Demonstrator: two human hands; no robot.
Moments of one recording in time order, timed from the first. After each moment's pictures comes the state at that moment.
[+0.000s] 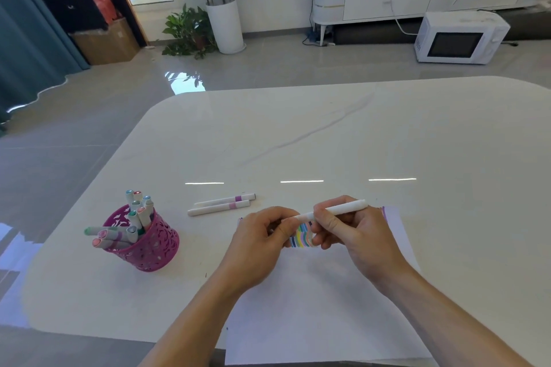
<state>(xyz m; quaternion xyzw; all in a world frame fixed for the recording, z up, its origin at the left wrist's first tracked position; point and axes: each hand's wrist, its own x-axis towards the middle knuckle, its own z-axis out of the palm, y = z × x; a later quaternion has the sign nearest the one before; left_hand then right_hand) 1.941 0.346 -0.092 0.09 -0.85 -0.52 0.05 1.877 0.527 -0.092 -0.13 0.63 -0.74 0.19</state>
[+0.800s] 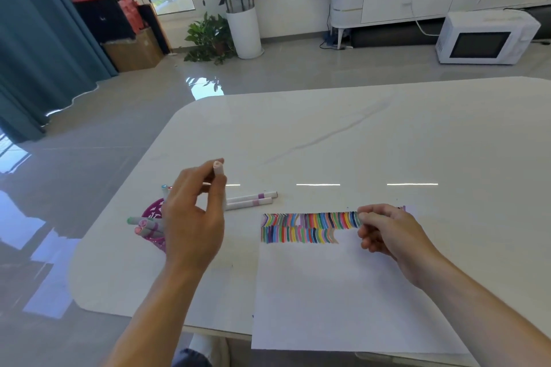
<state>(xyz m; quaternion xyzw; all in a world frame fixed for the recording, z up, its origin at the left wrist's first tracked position) 1.980 0.271 -0.047 0.11 -0.83 -0.32 0.44 1.857 0.544 -0.111 0.05 0.71 -0.66 0.25</state>
